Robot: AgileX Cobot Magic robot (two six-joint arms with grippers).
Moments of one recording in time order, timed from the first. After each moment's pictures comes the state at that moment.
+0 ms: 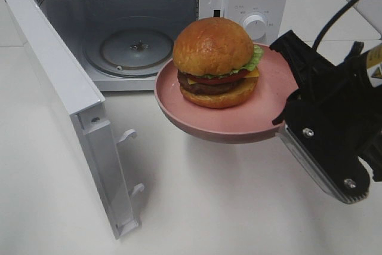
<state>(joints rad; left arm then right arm) 0.08 0.00 -0.50 0.00 1.05 0.08 0.65 1.21 -0.72 -0.16 0.50 -1.54</state>
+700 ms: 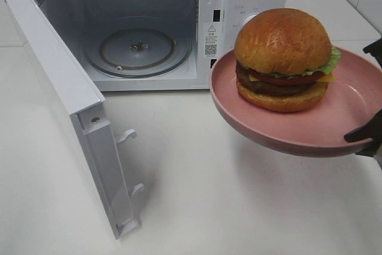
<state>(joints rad) 0.08 0.00 -0.50 0.00 1.05 0.08 0.65 0.86 -0.61 -0.25 0.73 -1.34</state>
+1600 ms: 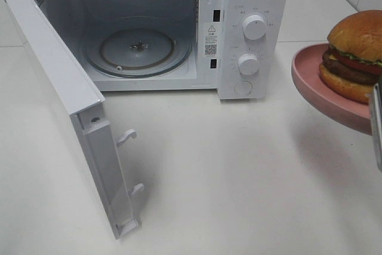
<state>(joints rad) 0.08 0.00 -0.50 0.00 1.05 0.08 0.65 0.94 -0.60 -0.53 0.86 -0.59</state>
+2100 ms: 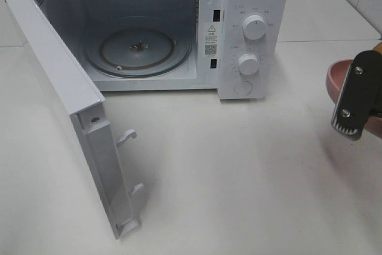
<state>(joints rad) 0.08 0.00 -0.50 0.00 1.05 0.08 0.65 1.15 -0.67 -0.60 0.96 -0.08</state>
